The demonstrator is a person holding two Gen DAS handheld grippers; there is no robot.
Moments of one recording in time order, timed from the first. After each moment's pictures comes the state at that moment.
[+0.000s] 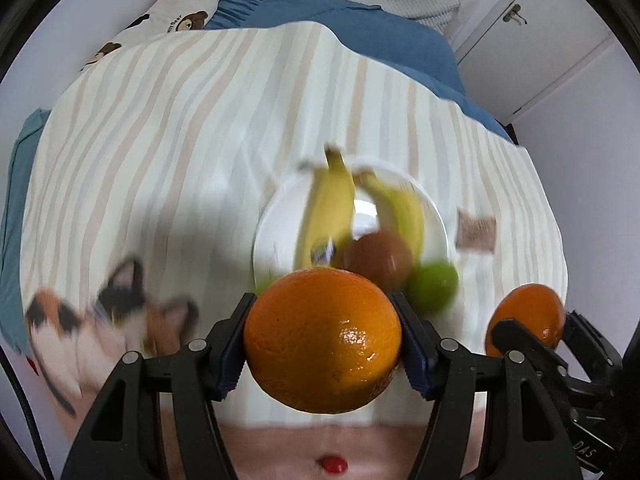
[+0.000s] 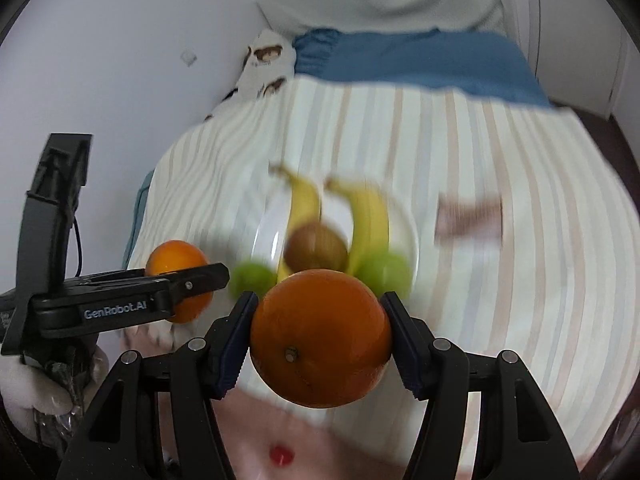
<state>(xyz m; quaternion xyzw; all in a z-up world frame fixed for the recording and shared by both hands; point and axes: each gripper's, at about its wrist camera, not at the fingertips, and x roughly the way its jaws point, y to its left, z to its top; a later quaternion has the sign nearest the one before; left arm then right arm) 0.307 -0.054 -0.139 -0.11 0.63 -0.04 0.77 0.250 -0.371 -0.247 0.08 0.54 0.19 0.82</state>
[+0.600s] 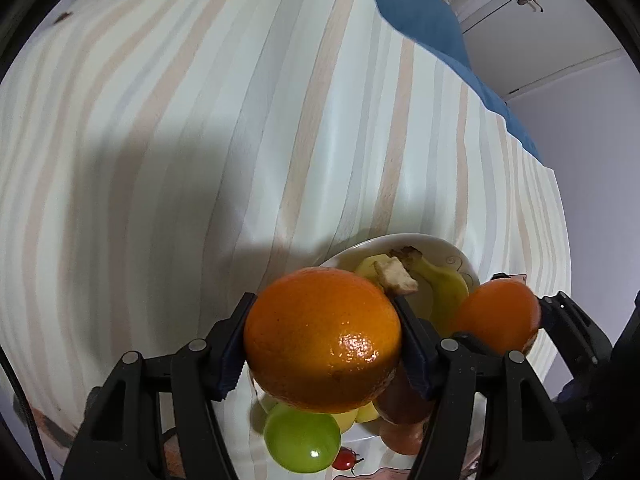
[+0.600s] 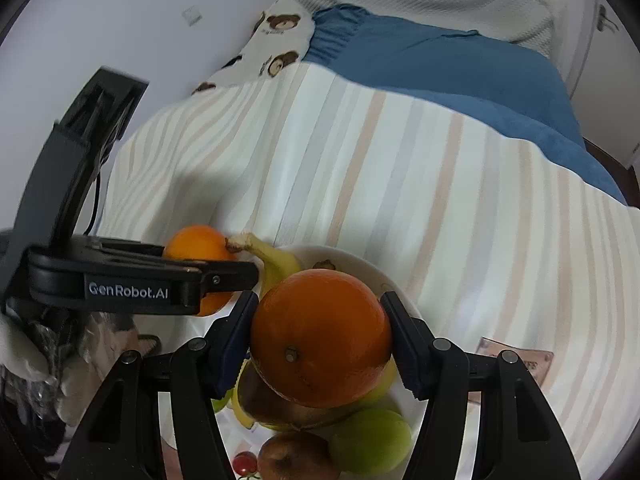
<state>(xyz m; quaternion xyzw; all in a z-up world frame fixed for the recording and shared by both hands) 0.398 -0.016 -0.211 -0.15 0.69 -0.09 0.70 0.360 -0.310 -0.322 0.00 0.58 0.22 0.79</state>
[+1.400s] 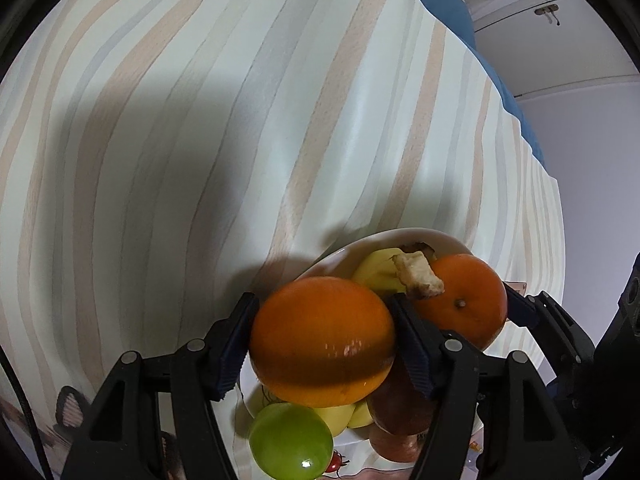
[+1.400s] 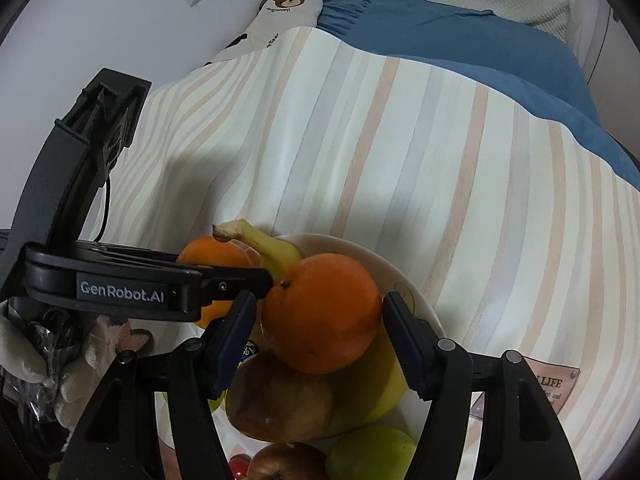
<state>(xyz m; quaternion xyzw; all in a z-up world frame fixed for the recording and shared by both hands) 0.401 -0.009 -0.239 -0.19 0.71 -0.10 0.67 0.373 -0.309 -0.349 0.01 0.61 0.23 0.76</state>
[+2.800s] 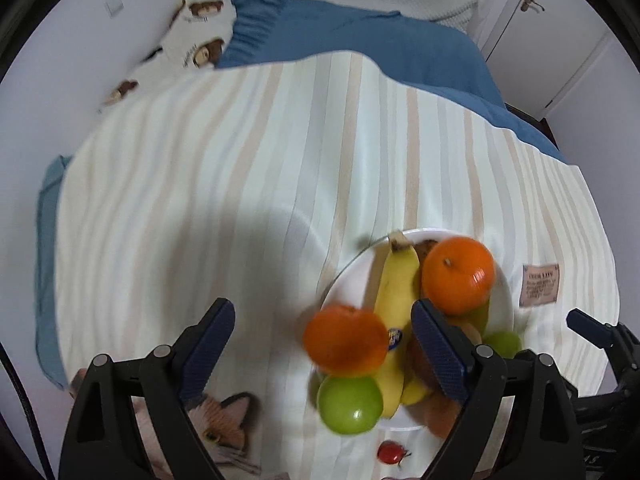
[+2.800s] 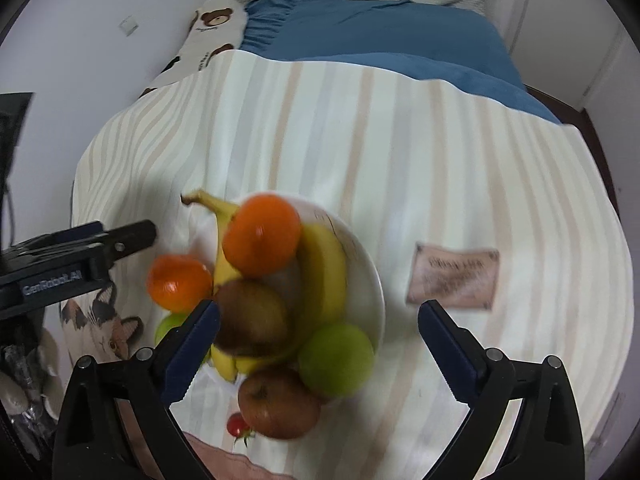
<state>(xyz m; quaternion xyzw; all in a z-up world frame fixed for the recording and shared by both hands) 0.338 -0.022 -0.151 -0.02 0.60 -0.01 0.80 0.305 -0.366 -0.300 0.04 0.61 0.09 0.79</state>
